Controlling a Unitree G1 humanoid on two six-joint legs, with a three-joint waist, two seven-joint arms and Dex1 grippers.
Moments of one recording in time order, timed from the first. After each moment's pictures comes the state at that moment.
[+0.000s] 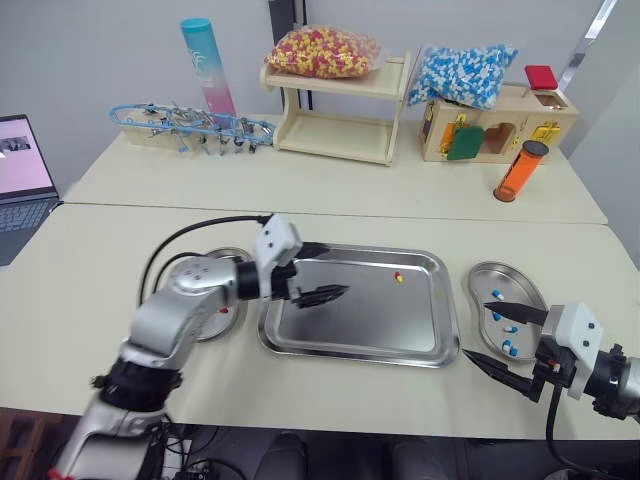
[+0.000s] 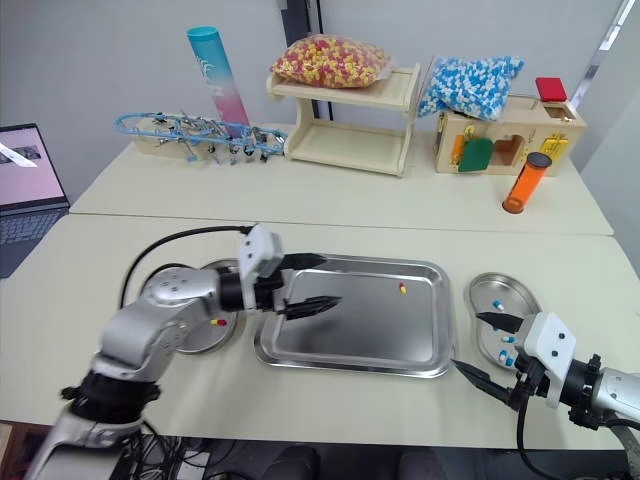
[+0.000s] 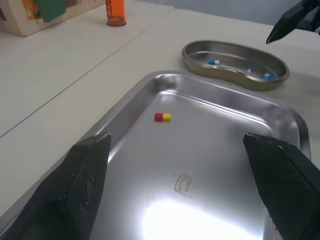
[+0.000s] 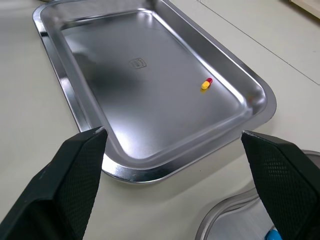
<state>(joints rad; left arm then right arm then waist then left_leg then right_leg) -0.51 0.54 -0.18 -0.14 -0.43 0.52 -0.93 0.35 -0.77 -0.37 -0.58 0.45 0.30 0.93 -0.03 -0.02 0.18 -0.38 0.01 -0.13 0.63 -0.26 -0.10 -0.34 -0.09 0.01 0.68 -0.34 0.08</state>
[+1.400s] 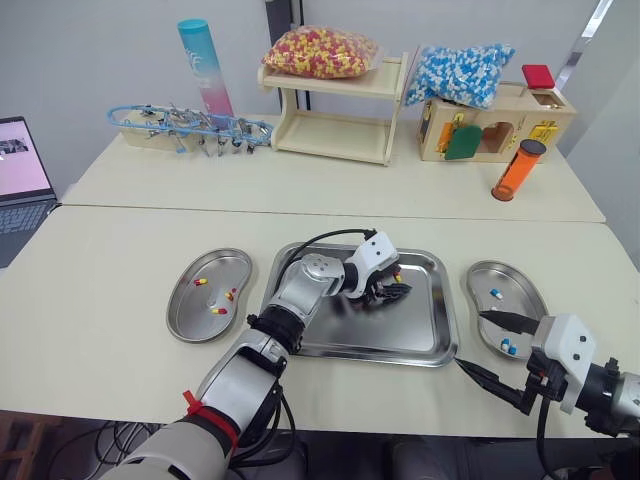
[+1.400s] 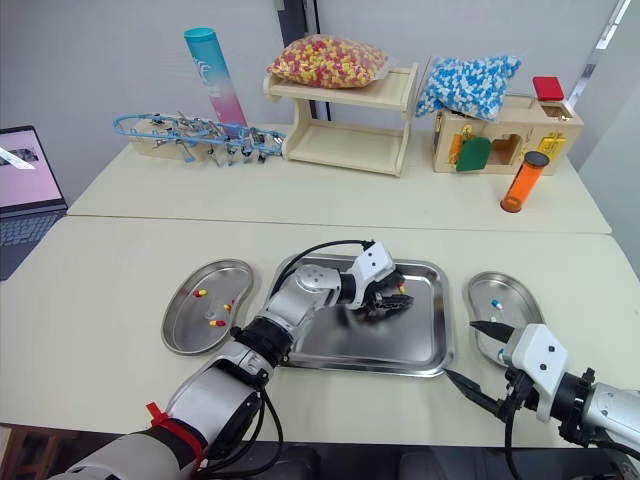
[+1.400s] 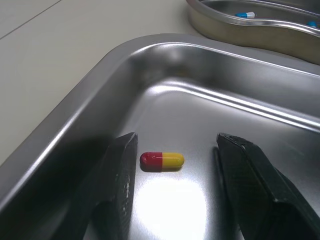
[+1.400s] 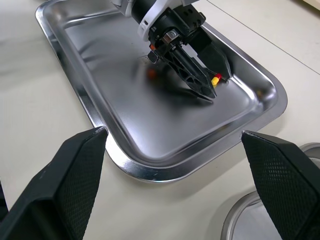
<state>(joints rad) -0.87 0.06 -0.34 0.79 -0.01 0.11 -0.88 0.44 -0.76 -0.35 -0.70 0.44 0.34 0.83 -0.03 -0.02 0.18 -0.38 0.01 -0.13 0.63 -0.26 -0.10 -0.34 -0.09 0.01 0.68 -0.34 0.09</state>
